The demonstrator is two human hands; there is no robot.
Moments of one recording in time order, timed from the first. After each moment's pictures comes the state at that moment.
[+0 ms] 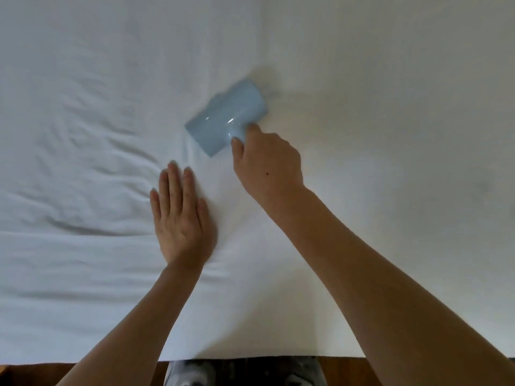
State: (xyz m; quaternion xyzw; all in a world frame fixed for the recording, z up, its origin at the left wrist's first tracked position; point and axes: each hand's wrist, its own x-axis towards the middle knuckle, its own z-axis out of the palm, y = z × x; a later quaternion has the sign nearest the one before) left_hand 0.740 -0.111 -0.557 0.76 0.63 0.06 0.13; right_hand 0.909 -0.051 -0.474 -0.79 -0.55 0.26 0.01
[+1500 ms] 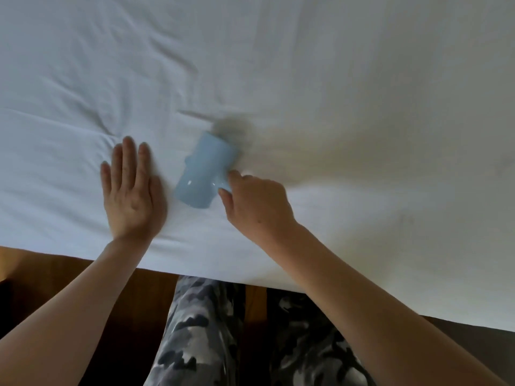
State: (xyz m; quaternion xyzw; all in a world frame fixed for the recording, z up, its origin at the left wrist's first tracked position) left_hand 0.603 -0.174 -0.540 0.75 0.65 0.02 0.11; right_hand 0.823 -0.188 -0.474 -0.65 -0.71 0.26 -0.02
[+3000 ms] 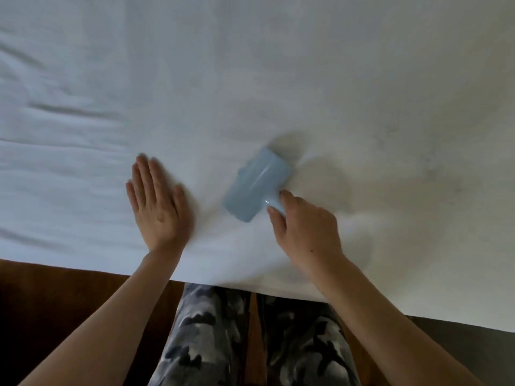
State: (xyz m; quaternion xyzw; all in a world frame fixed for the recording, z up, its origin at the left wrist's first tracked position) left_hand 0.855 -0.274 -0.545 0.70 0.71 0.02 0.11; right_hand 1.088 -0.318 -0.471 -0.73 -0.61 0.31 -0.07
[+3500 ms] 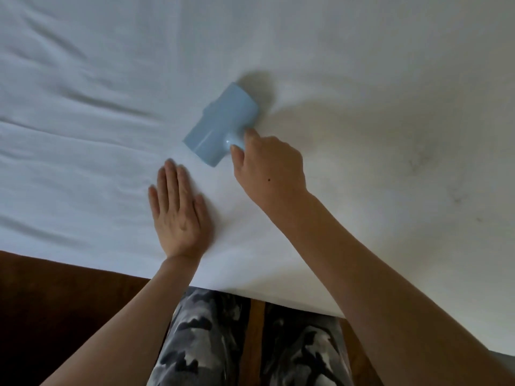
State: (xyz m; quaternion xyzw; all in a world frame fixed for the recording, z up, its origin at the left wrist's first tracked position) left_hand 0.838 -0.275 -0.547 0.69 0.71 0.02 0.12; right_hand 1.009 -0.188 -0.470 -0.70 -0.66 0.26 -0.02
